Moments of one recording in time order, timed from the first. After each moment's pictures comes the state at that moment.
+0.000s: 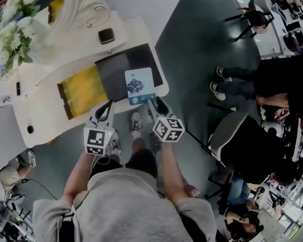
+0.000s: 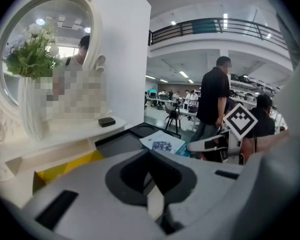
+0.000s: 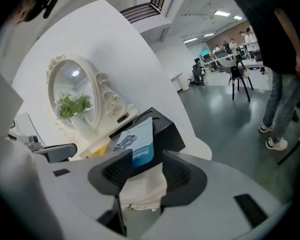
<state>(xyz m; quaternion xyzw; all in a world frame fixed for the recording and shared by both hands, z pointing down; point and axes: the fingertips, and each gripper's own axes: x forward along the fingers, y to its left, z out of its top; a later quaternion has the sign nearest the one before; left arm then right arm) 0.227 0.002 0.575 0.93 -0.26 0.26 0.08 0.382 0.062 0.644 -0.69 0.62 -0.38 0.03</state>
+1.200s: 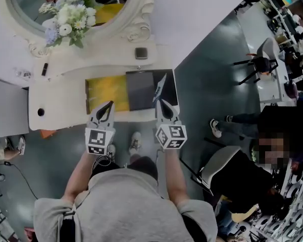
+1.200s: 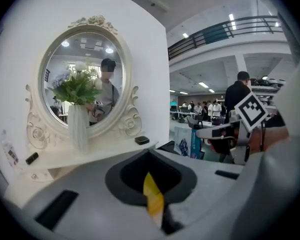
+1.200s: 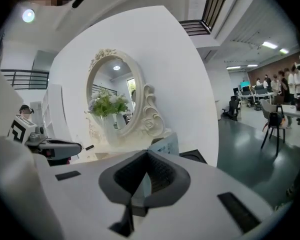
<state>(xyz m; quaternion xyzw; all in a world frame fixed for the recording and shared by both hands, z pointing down) 0.135 -0.025 0.498 0.90 -0.40 0.18 0.05 0.319 -0.004 0.511 -0.64 0.74 -0.20 -0.03</state>
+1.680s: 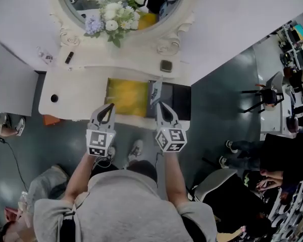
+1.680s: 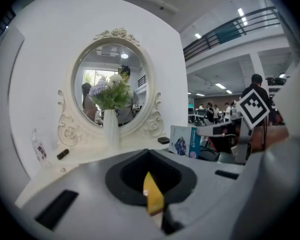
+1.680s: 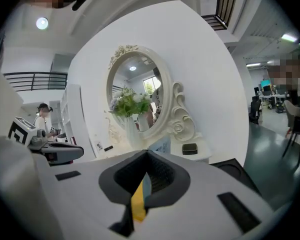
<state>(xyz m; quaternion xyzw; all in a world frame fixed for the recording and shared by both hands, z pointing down) 0.041 -0.025 0.481 0.85 -0.50 0.16 0.06 0.223 -0.042 0.484 -0.56 0.81 -0.17 -0.04</state>
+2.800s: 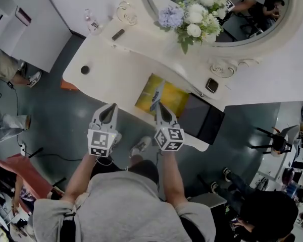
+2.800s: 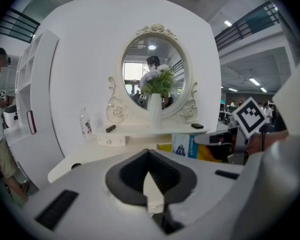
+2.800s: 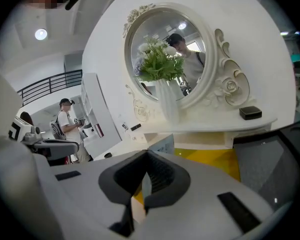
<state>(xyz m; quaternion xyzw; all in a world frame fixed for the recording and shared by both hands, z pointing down) -0.103 0.011 0.529 0.75 -0.62 0.18 0.13 0.058 -0.063 0.565 -0.42 0.87 -0.24 -0.09</state>
